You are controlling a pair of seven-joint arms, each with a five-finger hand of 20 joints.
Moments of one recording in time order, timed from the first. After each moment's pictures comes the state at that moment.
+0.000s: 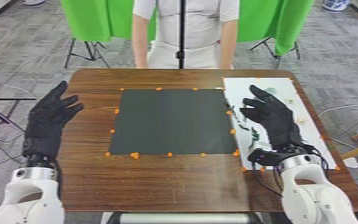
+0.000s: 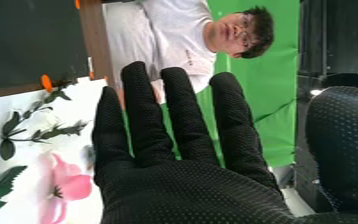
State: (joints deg) left arm 122.5 -64.6 -97.7 -126.1 56.8 16.7 8.8; right arm -112.2 -75.9 92.3 -118.7 -71.4 0.3 2.5
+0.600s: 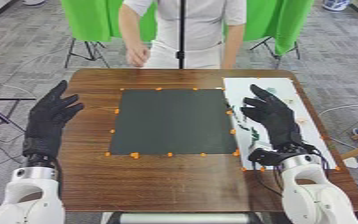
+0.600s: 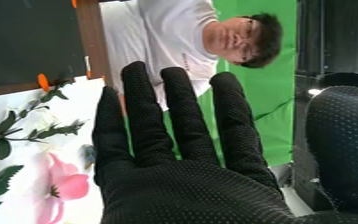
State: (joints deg) left arm 122.4 -64.4 -97.5 -126.1 56.7 16.7 9.0; right arm -112.2 -75.9 92.4 -118.6 -71.4 0.2 2.0
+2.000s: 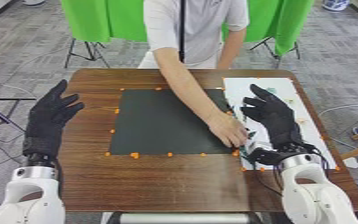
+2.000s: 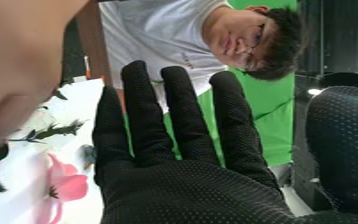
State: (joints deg) left arm 122.2 -64.4 -97.4 -126.1 56.6 16.8 9.0; right arm -112.0 -76.0 92.3 -118.5 -71.4 0.2 2.1
